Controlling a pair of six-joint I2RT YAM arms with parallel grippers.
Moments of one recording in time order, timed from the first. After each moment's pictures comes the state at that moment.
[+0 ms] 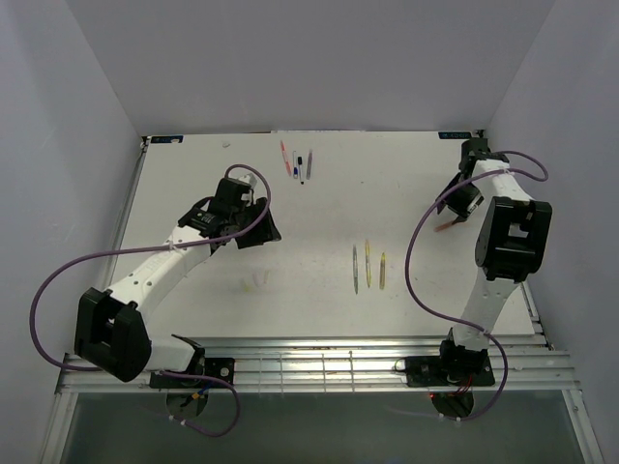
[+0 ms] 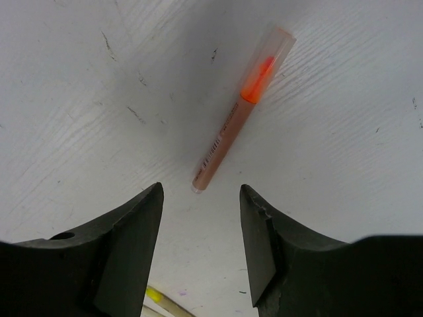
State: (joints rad) left arm -0.45 1.34 1.04 -0.57 0.10 -0.61; right arm -0.12 1.99 1.57 -0.87 0.09 0.57
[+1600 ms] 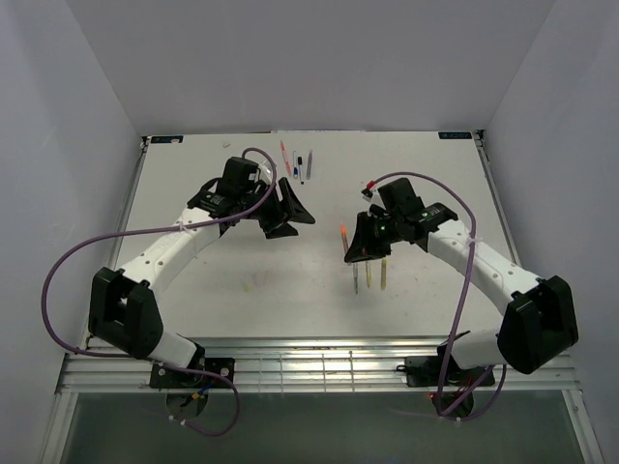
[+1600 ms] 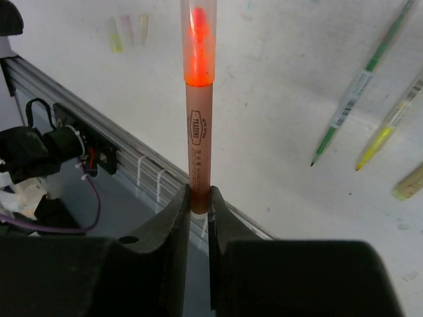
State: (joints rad) left arm -0.45 1.47 1.21 -0.49 0.53 -0.84; right arm 0.53 1.38 1.09 -0.67 -0.44 0.49
